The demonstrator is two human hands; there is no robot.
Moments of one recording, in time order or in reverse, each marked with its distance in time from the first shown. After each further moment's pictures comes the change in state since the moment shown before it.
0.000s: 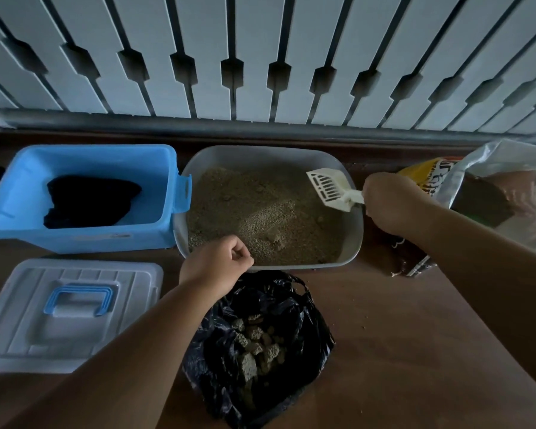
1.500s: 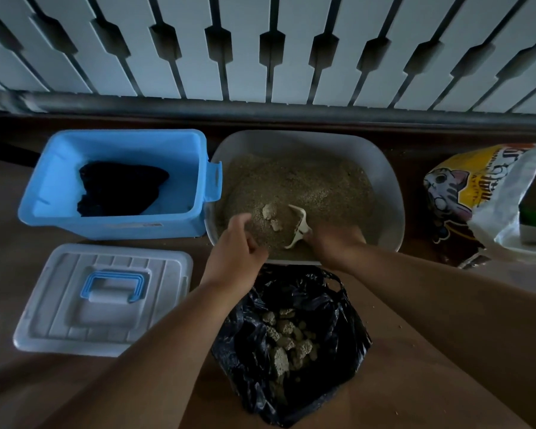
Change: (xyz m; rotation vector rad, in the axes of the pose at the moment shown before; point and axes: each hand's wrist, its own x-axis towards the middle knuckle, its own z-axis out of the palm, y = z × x) left_hand -0.009 -0.015 -0.009 -0.327 0.051 -0.030; right_hand 0.025 -0.053 0.153 -0.259 -0.234 -0.333
